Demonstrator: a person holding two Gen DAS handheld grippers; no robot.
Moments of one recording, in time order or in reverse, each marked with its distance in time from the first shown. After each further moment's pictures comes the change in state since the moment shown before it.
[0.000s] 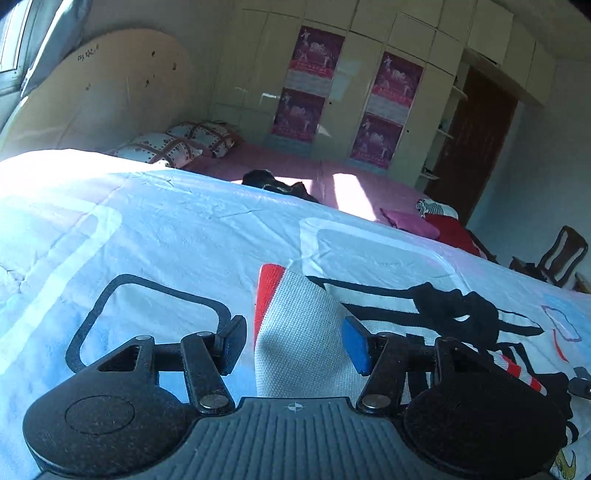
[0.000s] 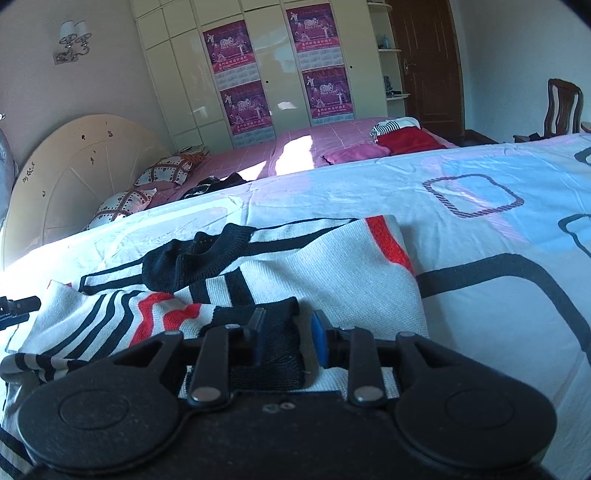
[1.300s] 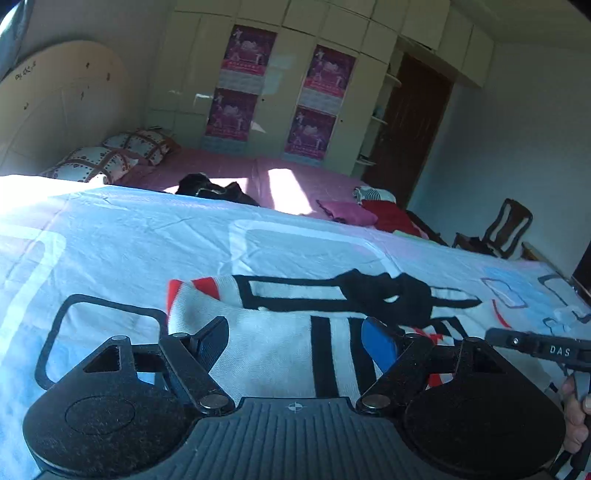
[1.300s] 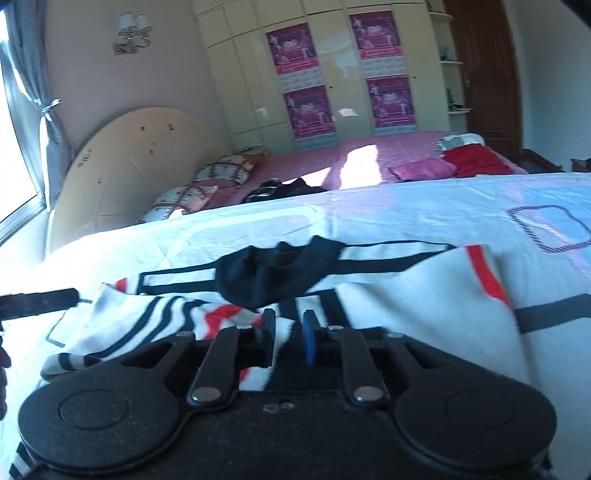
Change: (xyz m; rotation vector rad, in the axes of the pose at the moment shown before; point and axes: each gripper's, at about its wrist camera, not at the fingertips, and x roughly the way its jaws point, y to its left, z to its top) left arm -0.018 -0.034 -0.011 0.168 0.015 -0.173; right arm 0.015 0.052 0.010 -0.126 -0.005 0.211
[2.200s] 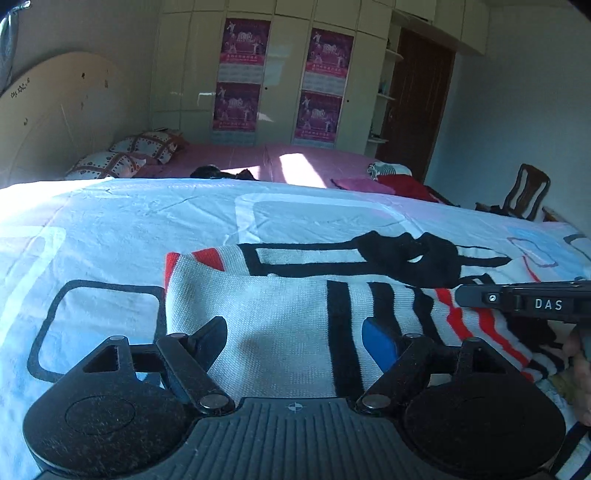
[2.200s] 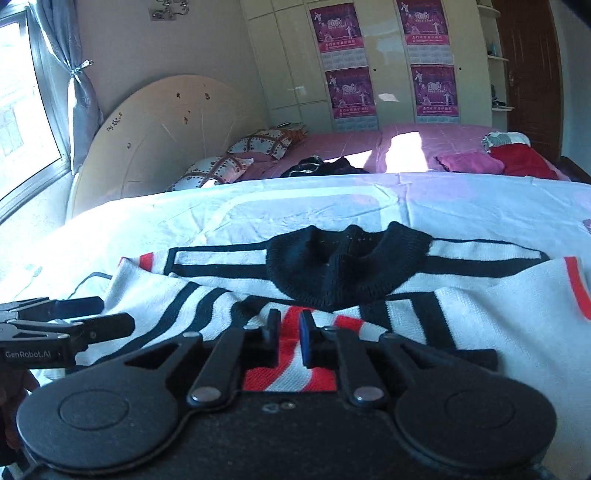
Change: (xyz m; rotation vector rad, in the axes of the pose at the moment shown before) left arm 0.014 -0.005 -0.025 0.053 0.018 0.057; right arm 0.056 0.038 0.000 -0.079 0.068 0.077
